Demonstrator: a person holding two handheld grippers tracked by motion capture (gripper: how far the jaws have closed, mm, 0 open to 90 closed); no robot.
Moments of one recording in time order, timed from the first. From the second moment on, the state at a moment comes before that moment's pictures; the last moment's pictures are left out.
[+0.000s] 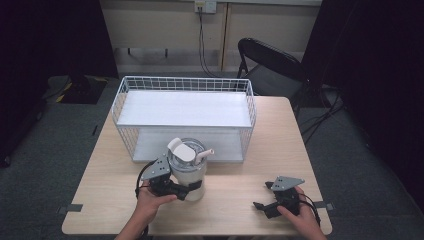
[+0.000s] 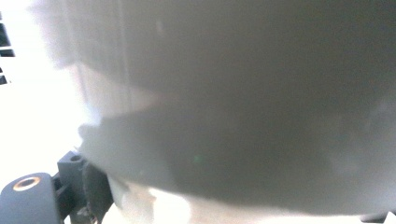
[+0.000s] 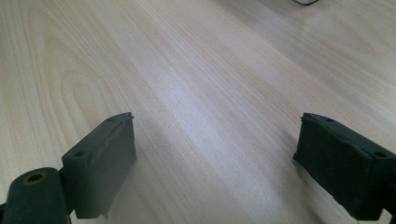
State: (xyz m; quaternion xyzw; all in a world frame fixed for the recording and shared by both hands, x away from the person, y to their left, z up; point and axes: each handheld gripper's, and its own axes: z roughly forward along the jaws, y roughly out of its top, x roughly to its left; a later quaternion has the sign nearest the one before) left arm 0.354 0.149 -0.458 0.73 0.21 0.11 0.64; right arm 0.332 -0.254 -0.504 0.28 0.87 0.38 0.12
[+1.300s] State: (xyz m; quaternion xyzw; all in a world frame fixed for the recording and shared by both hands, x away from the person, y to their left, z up) left arm 0.359 0.154 -0.409 0.75 0.24 0.10 0.61; right arm 0.332 -0.254 -0.504 0.28 0.87 0.38 0.12
